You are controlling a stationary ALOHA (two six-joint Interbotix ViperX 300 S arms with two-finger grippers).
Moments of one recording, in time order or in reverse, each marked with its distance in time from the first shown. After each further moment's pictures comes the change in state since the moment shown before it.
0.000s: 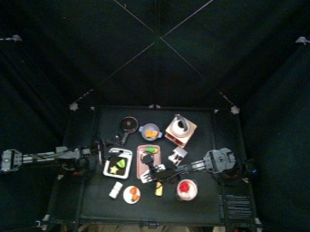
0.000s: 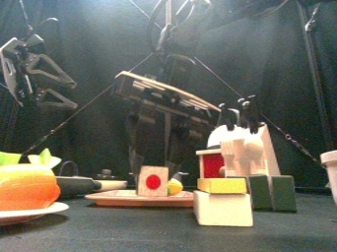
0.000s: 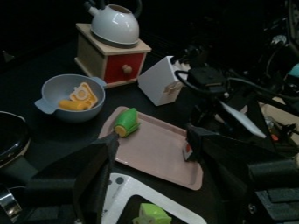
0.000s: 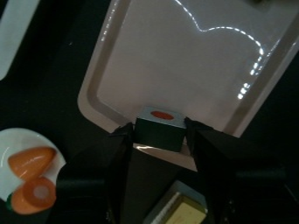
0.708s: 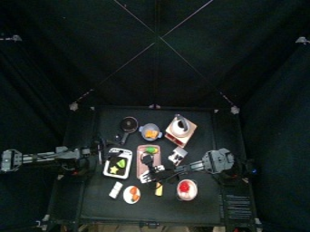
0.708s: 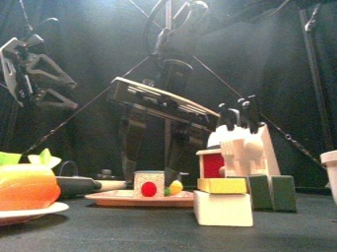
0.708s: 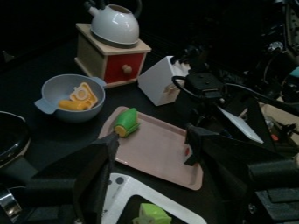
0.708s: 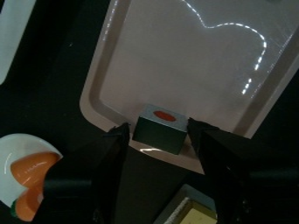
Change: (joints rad) left arm -0.002 0.000 0.000 0.000 0.000 0.000; right arm 0.000 0.054 -0.015 0.009 -0.025 0.049
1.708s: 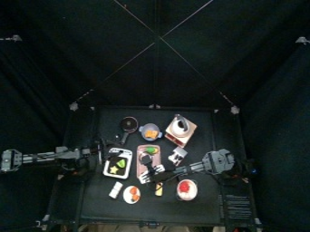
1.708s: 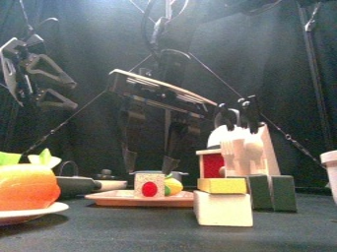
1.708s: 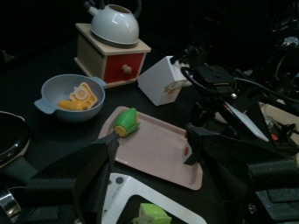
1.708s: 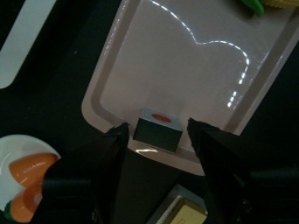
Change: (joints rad) left arm 0.000 -0.002 0.000 -0.002 0.000 0.000; right arm 0.017 0.000 -0.046 -0.066 0.091 -0.008
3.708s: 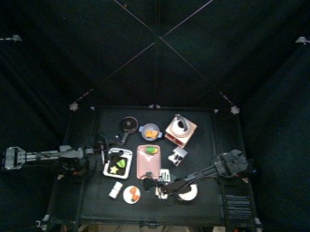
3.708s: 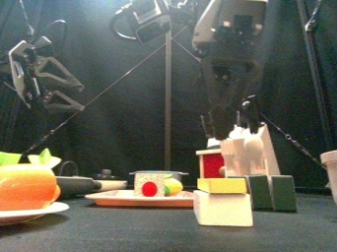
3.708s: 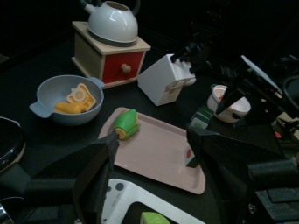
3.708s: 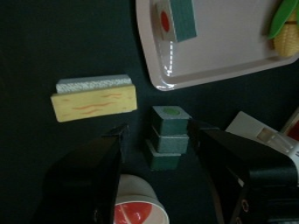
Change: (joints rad) left arm 0.005 0.117 -0.026 0.018 -0.081 0.000; right arm 0.146 -0.156 0.080 0.078 0.207 -0.951
